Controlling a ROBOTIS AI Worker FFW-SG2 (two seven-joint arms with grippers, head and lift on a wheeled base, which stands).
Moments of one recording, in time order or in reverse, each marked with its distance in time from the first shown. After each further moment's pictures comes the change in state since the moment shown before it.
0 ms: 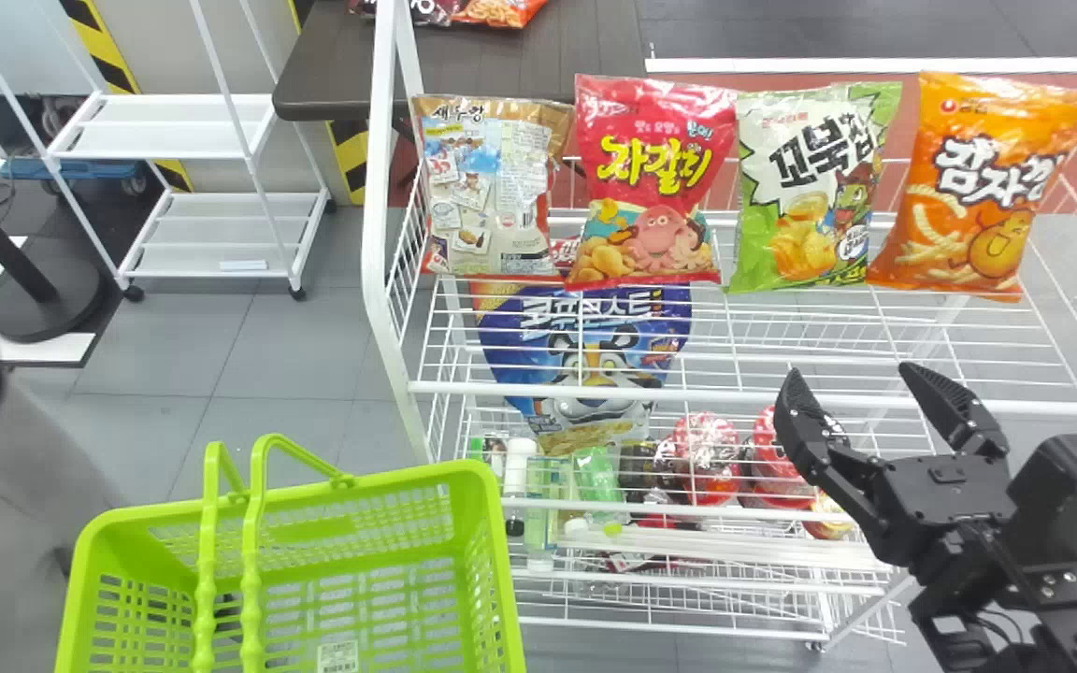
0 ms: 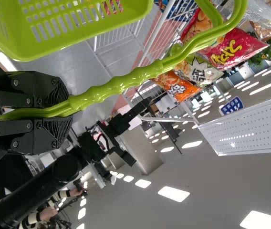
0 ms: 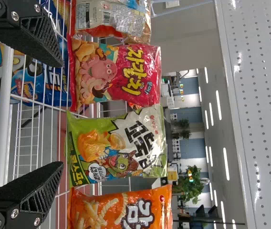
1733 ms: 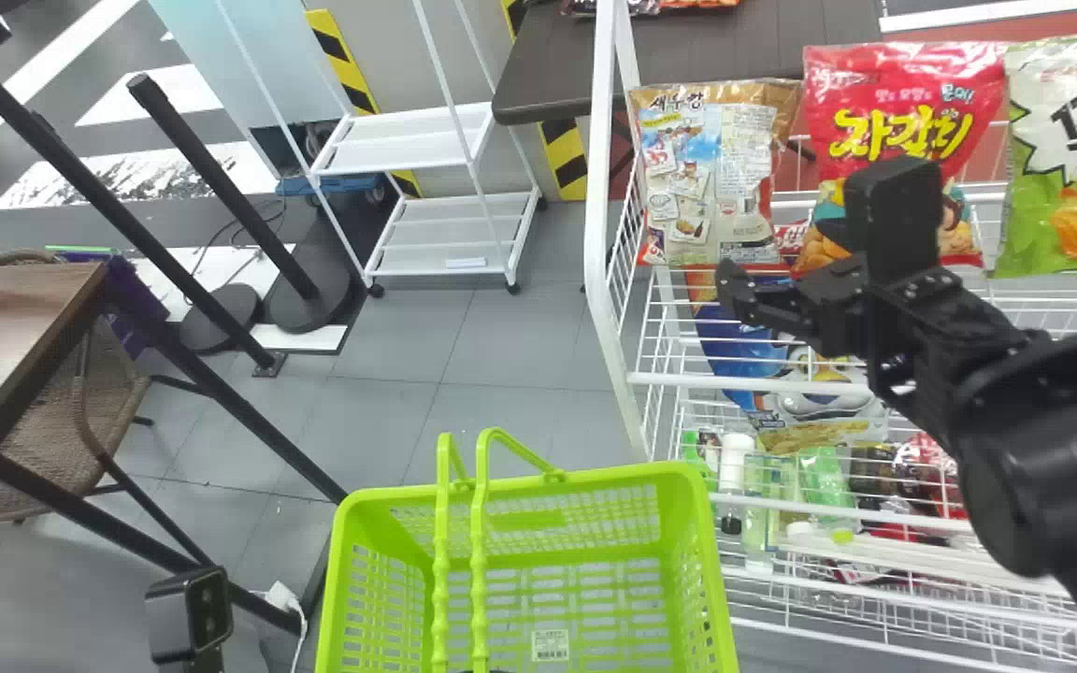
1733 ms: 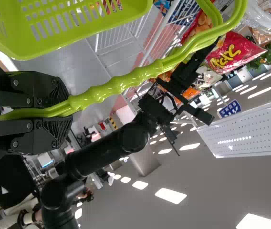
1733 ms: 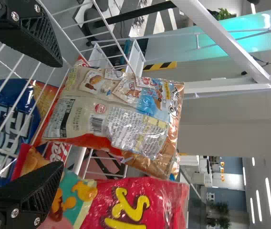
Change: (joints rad) left arm 0.024 0.005 0.023 0.002 0.022 0.001 0.000; right arm -0.767 0.000 0.464 0.573 -0.017 0.330 -0.072
